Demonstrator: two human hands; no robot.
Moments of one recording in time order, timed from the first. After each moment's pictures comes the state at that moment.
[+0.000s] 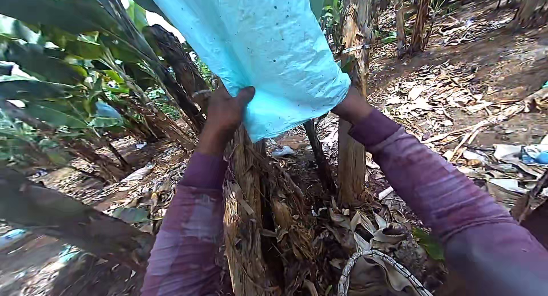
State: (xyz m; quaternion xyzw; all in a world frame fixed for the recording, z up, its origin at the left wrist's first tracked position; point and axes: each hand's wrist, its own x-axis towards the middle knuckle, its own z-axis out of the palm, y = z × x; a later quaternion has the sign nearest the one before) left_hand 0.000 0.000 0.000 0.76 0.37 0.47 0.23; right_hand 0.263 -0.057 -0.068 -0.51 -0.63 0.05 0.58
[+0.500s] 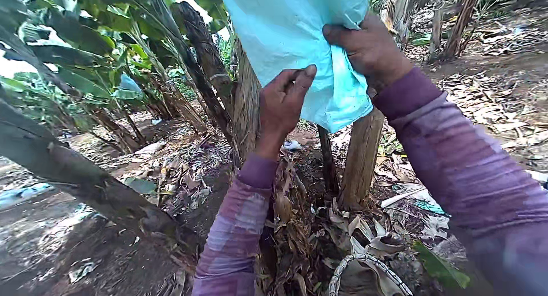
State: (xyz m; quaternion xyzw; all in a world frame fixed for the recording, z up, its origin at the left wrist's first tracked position) left_hand 0.056 -0.033 -0.038 0.77 0.23 0.58 0.10; right_hand 0.245 -0.052 0.015 -0.31 -0.65 0.21 0.66
